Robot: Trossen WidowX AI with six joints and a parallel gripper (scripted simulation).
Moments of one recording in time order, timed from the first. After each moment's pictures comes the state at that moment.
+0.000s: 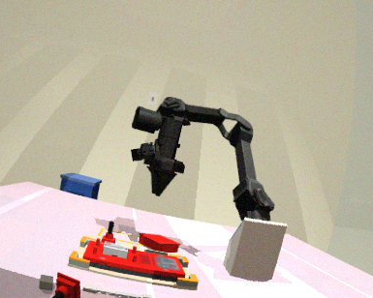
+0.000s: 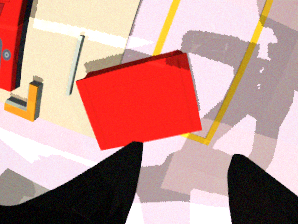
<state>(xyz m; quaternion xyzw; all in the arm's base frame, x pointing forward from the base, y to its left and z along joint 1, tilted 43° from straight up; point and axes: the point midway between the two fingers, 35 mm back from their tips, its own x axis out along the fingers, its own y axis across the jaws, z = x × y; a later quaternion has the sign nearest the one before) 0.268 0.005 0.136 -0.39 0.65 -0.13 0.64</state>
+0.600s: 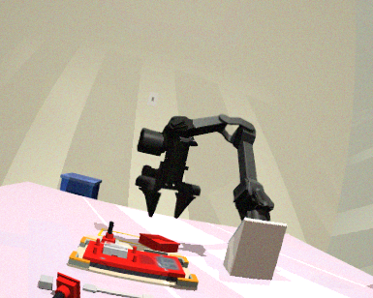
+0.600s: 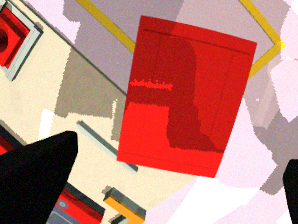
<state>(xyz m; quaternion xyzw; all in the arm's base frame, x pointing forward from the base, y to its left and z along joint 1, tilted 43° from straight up) 0.241 -0.018 0.080 0.01 0.49 -0.46 0.74</state>
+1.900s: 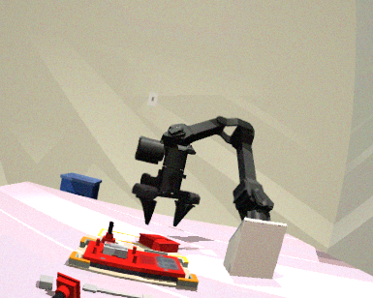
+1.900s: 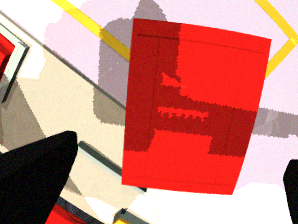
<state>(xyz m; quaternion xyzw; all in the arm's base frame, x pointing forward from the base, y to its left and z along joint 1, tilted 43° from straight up) 0.244 -0.031 0.062 0.05 0.47 -0.48 0.74</state>
